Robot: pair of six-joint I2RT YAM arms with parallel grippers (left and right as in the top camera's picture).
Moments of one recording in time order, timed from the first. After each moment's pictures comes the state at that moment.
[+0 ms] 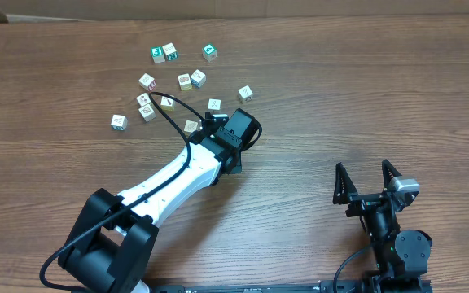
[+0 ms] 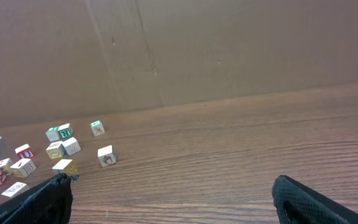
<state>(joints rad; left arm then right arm) -0.64 1.75 1.14 -0.72 -0.30 -0.68 0.03 0.01 0.02 -0.03 -0.10 0.19</state>
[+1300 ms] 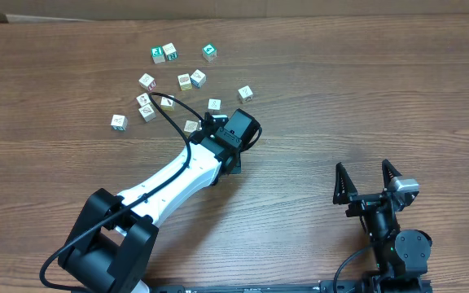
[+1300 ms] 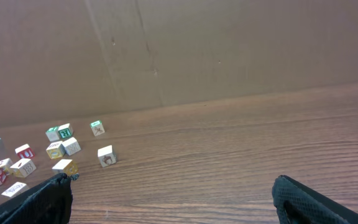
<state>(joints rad) -0.64 1.75 1.14 -0.73 -0.30 -0.68 0.03 0.01 0.02 -0.03 -0.10 0.19</state>
